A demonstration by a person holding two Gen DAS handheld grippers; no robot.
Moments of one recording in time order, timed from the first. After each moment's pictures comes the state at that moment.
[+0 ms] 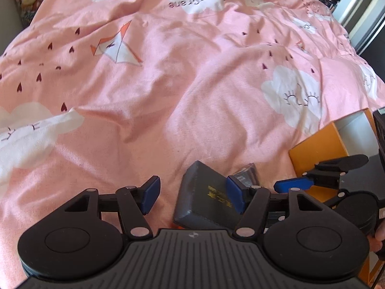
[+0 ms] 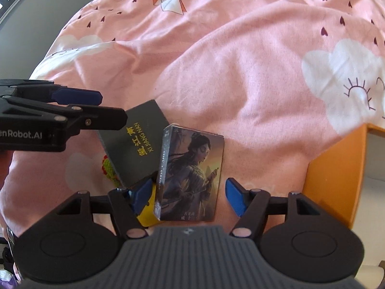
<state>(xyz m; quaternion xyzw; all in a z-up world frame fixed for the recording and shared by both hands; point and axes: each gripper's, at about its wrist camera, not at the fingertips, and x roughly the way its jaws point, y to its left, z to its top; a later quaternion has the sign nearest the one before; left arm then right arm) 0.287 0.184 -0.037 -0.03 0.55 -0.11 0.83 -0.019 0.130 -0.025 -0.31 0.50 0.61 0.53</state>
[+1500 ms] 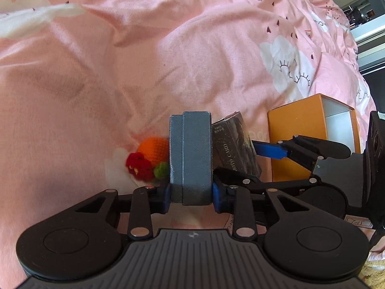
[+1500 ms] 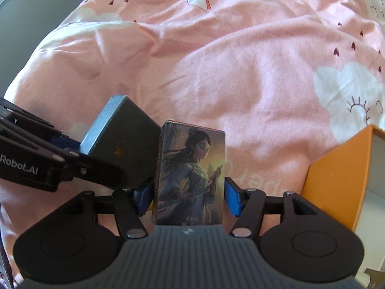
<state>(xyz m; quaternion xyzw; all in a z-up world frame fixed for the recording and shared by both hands) 0.229 0.183 -0.051 -0.16 0.64 -0.10 0.75 -0.046 0.092 -0.015 -0.37 0.42 0.64 0.53</state>
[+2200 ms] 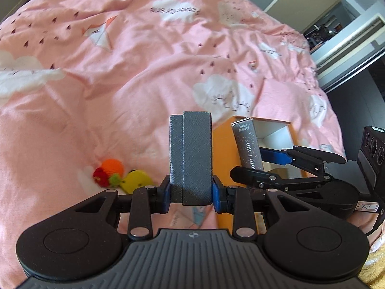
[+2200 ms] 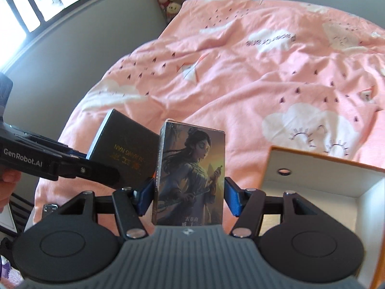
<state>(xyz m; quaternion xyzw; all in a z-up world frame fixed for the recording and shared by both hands) 0.194 0.140 0.054 -0.17 0.54 -0.15 0.81 0.009 0.006 0.106 -0.24 0.38 0.68 0.58</state>
